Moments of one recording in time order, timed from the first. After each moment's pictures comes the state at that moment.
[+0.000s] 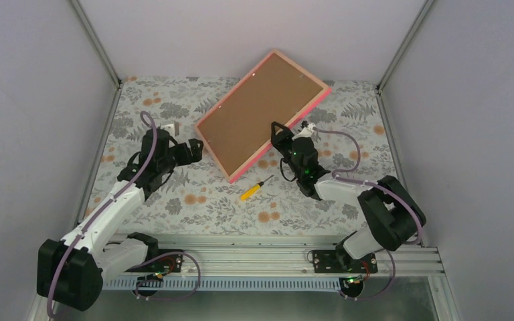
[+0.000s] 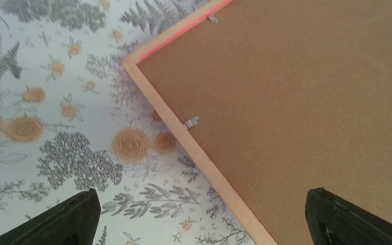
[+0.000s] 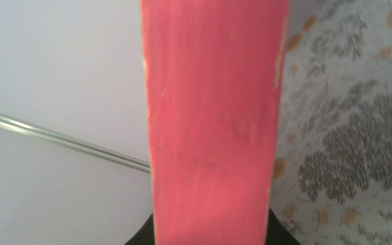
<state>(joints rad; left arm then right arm) -0.30 1.01 0.70 -0.27 0.06 -0.48 0.63 1.48 0.63 0.77 0.23 1.04</state>
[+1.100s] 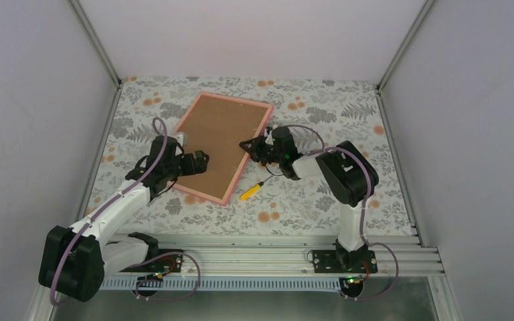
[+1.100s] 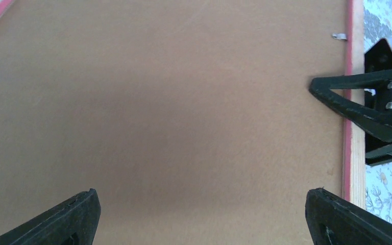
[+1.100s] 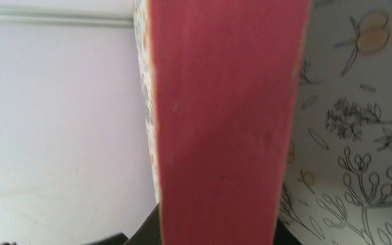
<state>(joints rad) -0.32 1.09 0.62 -0.26 0.13 -0.47 0.57 1.98 0.90 0.67 -0.43 1.29</state>
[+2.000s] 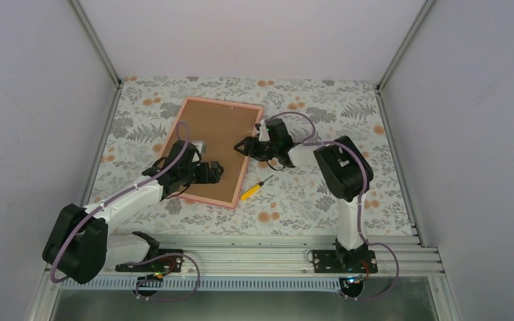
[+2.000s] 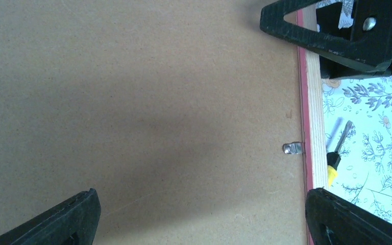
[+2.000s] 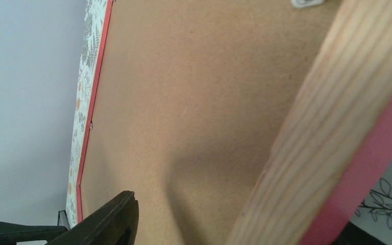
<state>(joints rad) -0.47 1.22 0.62 -0.24 0.14 -0.49 0.54 2.06 1.09 0.31 -0.55 0.77</state>
